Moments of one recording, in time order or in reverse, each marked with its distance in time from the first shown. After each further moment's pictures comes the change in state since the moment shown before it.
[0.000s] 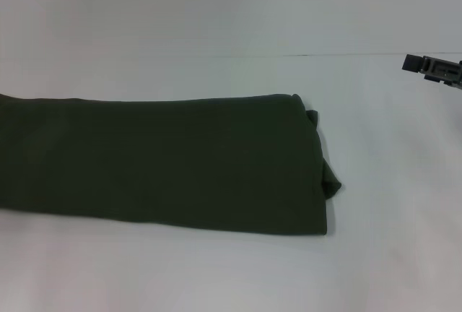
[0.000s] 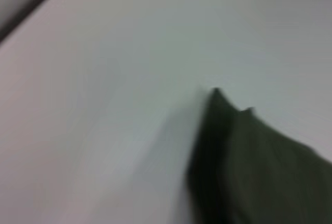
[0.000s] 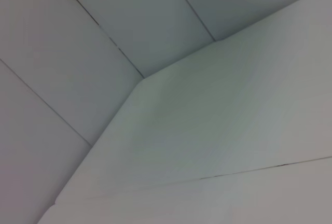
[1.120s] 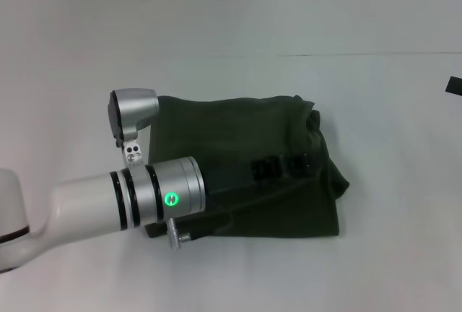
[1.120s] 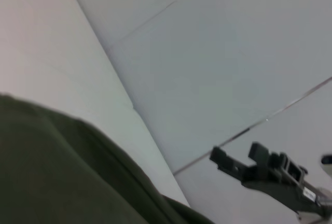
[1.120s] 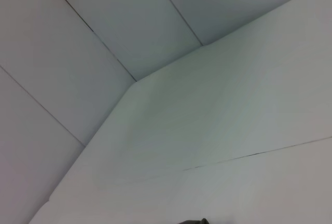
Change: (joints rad) left arm -0.330 -0.138 0.724 -0.899 -1.121 -0.032 0.677; right arm -0.109 -0.048 0.016 -0.004 0.044 -0.093 -0.047
